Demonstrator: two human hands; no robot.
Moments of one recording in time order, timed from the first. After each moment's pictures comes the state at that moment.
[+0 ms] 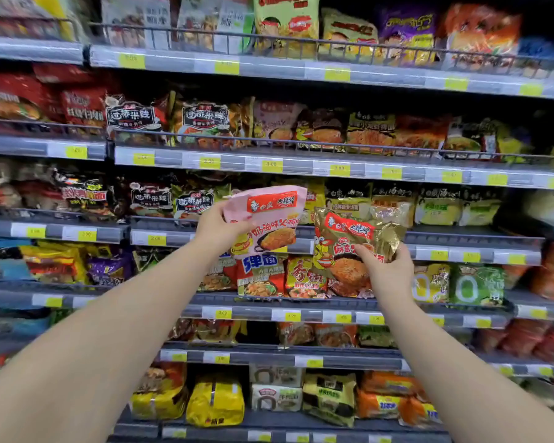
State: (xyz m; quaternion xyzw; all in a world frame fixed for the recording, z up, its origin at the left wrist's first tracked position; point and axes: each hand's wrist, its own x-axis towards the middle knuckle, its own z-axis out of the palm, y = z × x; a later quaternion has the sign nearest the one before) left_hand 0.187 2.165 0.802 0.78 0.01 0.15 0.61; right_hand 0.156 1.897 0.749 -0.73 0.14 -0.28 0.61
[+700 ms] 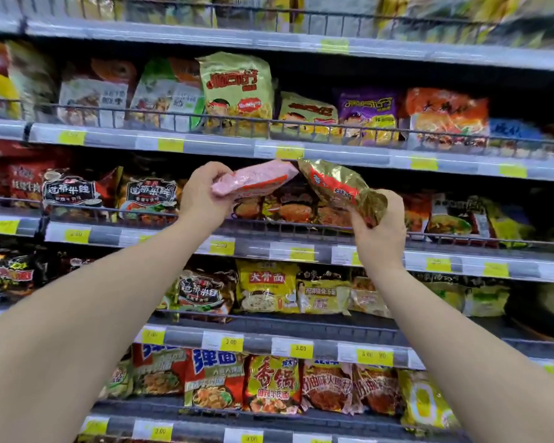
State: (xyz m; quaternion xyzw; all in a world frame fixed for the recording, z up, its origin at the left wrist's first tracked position) left_hand 0.328 2.076 0.950 0.79 -0.09 0.45 0.40; right_hand 0.306 1.811 0.911 -0.71 -0.15 -0.54 0.43
